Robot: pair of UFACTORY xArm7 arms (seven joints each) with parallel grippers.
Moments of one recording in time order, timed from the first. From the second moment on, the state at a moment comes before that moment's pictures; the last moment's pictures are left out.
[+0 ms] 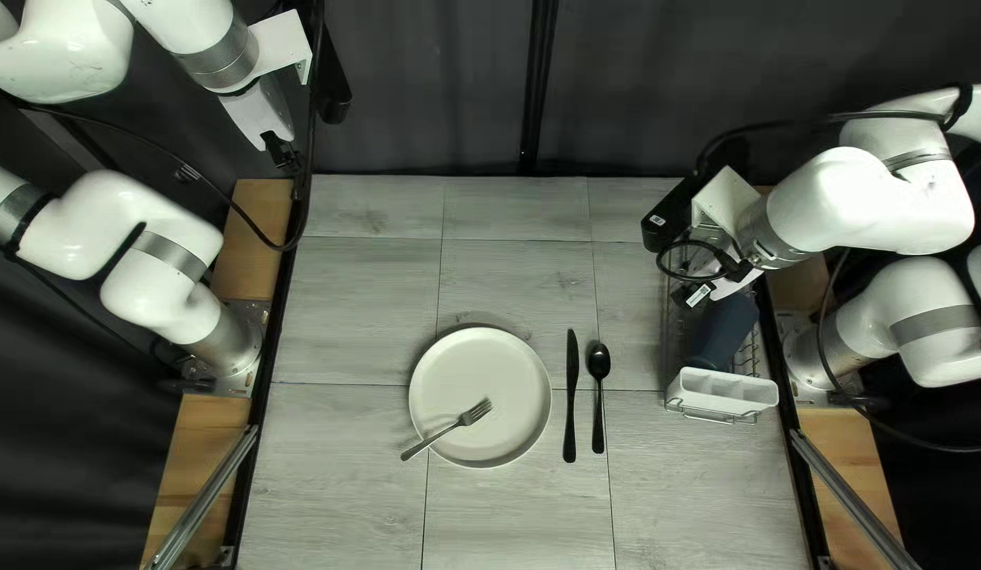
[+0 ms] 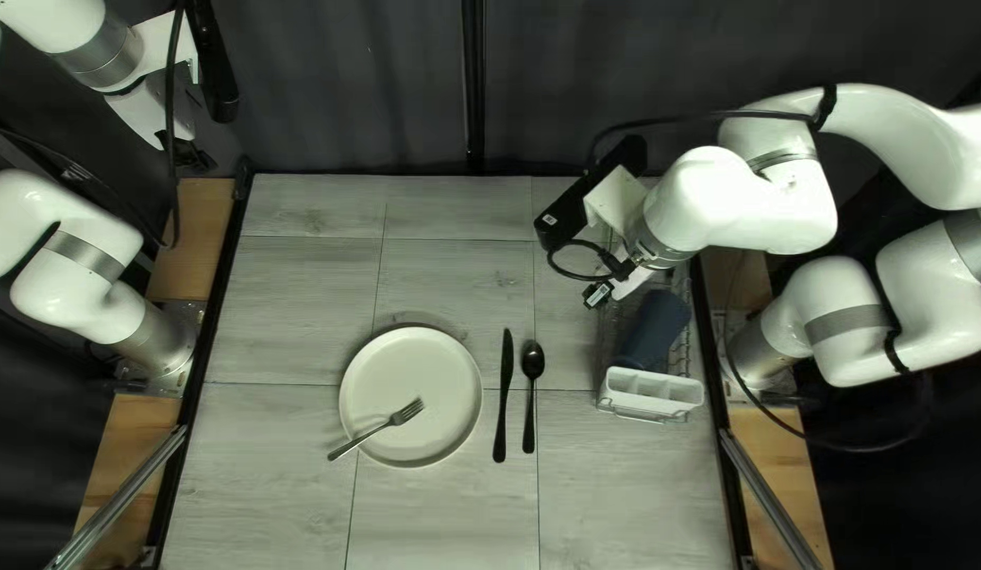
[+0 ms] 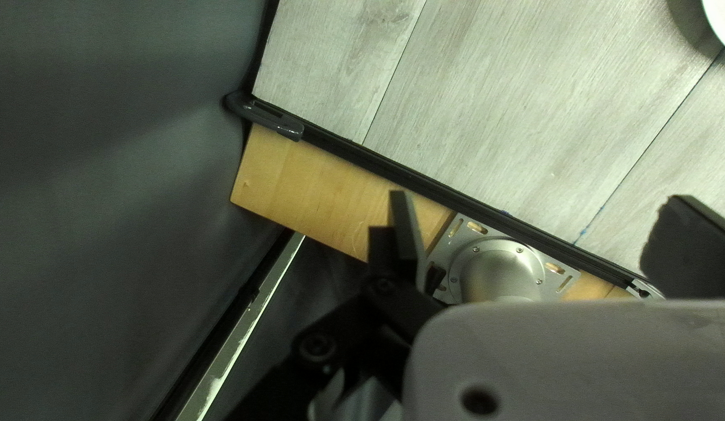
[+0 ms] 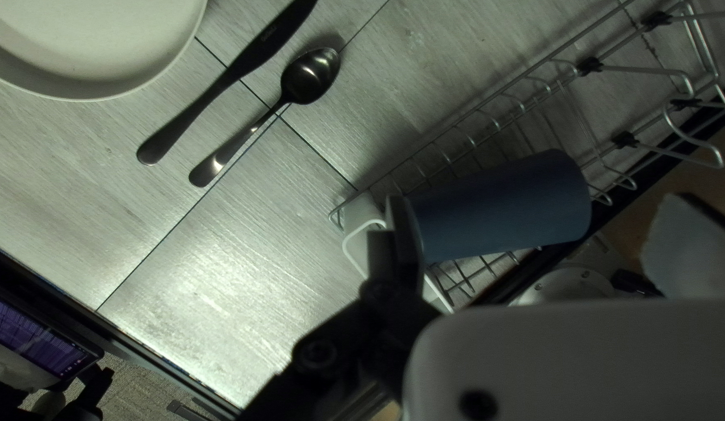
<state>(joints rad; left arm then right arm) -0.31 -0.96 0.40 0.95 0.53 1.81 -0.36 0.14 -0.65 -0.05 0.73 -0.22 1.34 0.88</state>
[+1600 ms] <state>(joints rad) -0.31 -0.96 0.40 0.95 0.53 1.81 -0.36 0.61 -0.73 -0.21 0.43 -0.33 1.32 -0.28</state>
